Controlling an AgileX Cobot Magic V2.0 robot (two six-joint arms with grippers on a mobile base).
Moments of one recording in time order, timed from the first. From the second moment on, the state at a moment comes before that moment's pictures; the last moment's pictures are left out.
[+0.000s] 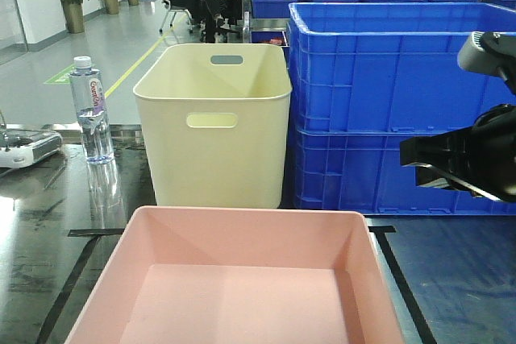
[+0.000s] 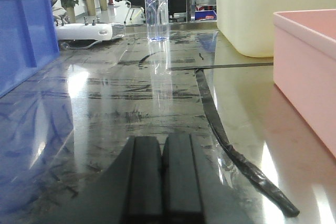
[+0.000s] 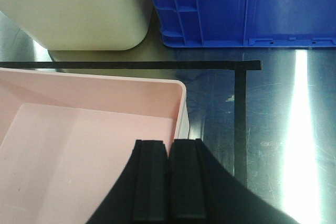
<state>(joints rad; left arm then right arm) 0.02 0.00 0.03 0.08 0.13 -0.05 0.22 1.28 -1.42 0.05 0.93 0.20</state>
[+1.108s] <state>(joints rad) 0.02 0.00 0.03 0.08 0.13 -0.05 -0.06 -0.01 0.03 -0.15 0.17 0.06</state>
